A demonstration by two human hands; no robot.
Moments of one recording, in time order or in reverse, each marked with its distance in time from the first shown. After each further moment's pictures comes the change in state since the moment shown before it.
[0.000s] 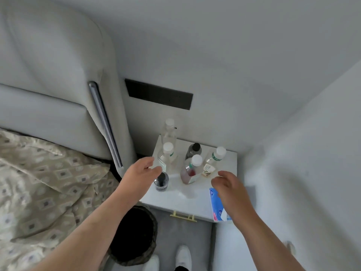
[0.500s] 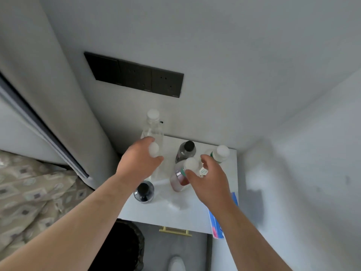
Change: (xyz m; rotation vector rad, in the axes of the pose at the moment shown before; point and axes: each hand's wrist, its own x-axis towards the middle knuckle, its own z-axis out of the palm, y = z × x) left_hand 0.144 -0.023 0.064 0.475 0.109 0.162; right_hand 0.111 0.019 0.059 -0.213 0.076 -0.250
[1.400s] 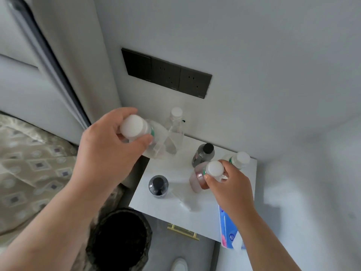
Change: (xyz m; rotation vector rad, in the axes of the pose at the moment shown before) left_hand -0.089 0.021 -0.100 -0.240 0.449 0.038; right_hand 0.000 0.007 -0.010 -0.156 0.008 -0.161
